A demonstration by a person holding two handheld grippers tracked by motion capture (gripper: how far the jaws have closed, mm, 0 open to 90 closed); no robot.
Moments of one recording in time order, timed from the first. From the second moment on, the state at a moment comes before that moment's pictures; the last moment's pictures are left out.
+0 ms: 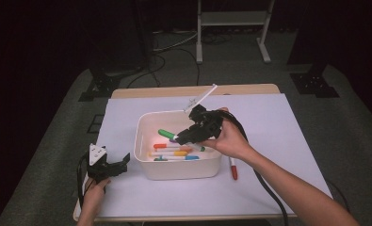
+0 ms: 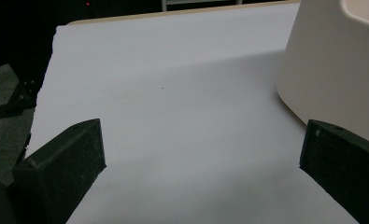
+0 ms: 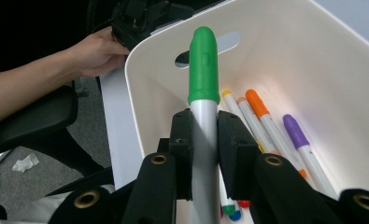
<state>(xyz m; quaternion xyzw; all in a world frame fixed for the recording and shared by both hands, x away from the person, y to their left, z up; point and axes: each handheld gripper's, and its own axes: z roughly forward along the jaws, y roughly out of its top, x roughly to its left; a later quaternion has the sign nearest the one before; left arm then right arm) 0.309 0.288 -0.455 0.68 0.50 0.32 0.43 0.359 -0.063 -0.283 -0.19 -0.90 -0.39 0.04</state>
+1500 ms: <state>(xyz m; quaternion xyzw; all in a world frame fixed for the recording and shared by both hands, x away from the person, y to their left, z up) 0.309 0.290 -0.454 0.68 0.50 0.32 0.43 0.373 -0.026 -0.322 -0.15 -0.93 -0.34 0.04</state>
